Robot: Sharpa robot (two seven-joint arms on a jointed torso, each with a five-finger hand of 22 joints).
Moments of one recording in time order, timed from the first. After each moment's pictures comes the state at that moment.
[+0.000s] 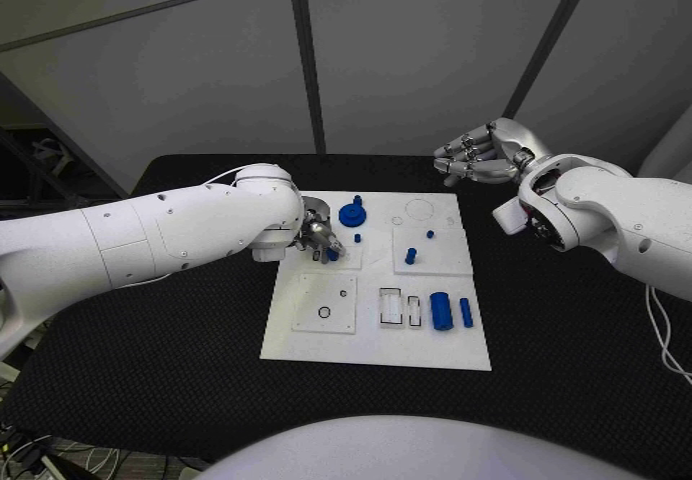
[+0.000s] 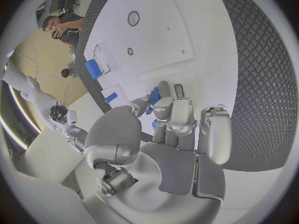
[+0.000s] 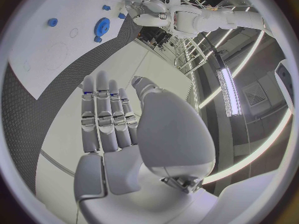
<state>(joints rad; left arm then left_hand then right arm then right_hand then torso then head) 1.28 -0.59 -0.12 1.31 -1.10 0.23 -0.54 0.90 -0.03 0.48 0.07 0.17 1.09 0.02 0.43 0.60 1.38 -0.04 1.05 1.04 1.46 -0.09 1.15 1.24 0.06 1.46 0.02 1.47 1.31 1.22 -0.80 0.04 1.40 -0.73 -0.35 0.07 1.43 -0.16 0.23 0.25 0.38 1.02 0.19 0.07 0.07 1.26 0.11 0.07 0.08 1.36 0.04 0.11 0.34 0.17 1.03 0.16 0.35 0.25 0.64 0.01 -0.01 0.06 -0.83</state>
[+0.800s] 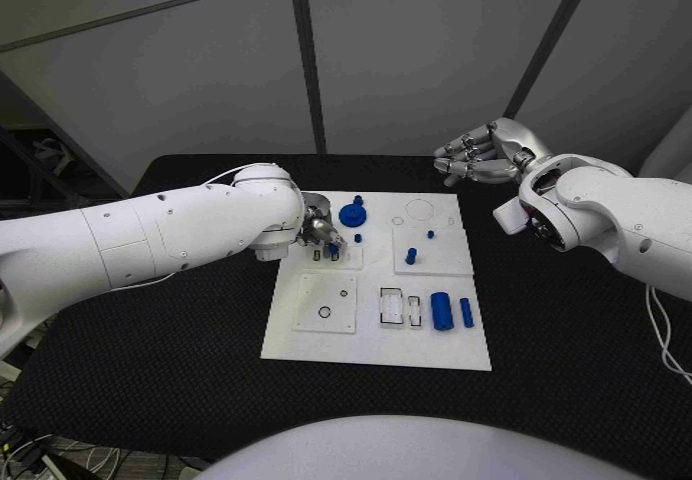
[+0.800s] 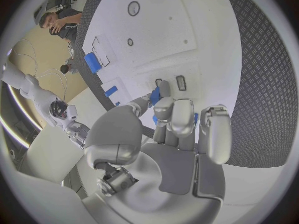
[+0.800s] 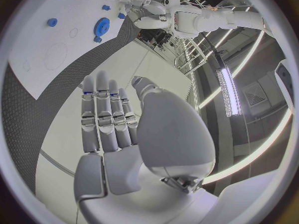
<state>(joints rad) 1.28 -0.60 -0.12 1.31 -1.10 0.17 -0.54 0.94 -0.02 0.48 0.04 0.17 1.09 0.02 0.43 0.60 1.38 -0.04 1.05 1.03 1.46 -0.09 1.15 1.24 0.06 1.46 0.02 1.47 1.31 1.22 -0.80 0.04 1.40 -0.73 -0.35 0.07 1.43 -0.16 0.23 0.25 0.38 1.02 0.19 0.07 0.07 1.26 0.11 0.07 0.08 1.36 0.04 0.11 0.34 0.17 1.03 0.16 0.35 0.25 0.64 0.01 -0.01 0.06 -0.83</state>
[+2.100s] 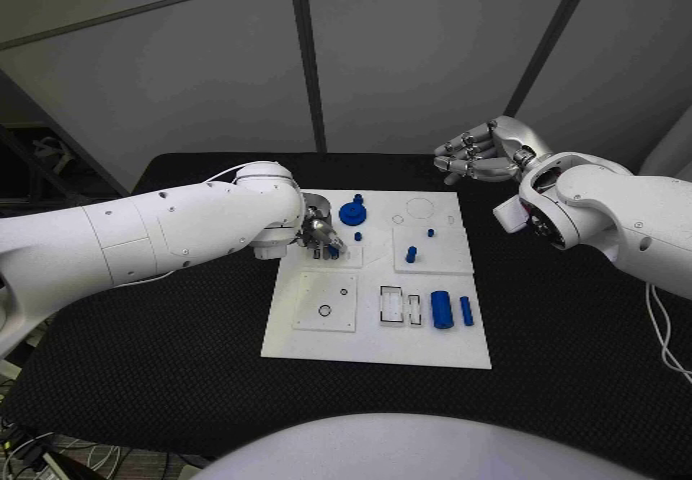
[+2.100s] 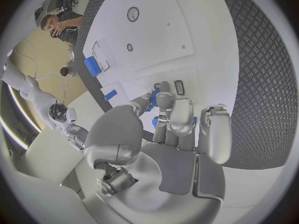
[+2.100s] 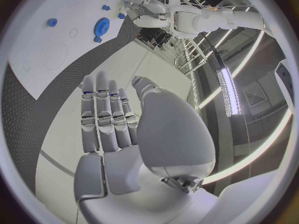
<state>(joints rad) 1.28 -0.59 -0.12 1.30 -1.10 0.21 -0.55 0.93 -0.05 0.43 0.06 0.16 1.08 0.03 0.42 0.58 1.33 -0.04 0.92 0.90 1.46 -0.09 1.15 1.24 0.06 1.46 0.02 1.46 1.31 1.22 -0.80 0.04 1.39 -0.73 -0.35 0.07 1.43 -0.16 0.22 0.25 0.39 1.02 0.19 0.07 0.07 1.26 0.11 0.07 0.08 1.36 0.05 0.10 0.34 0.17 1.03 0.17 0.34 0.25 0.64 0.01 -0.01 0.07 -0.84</state>
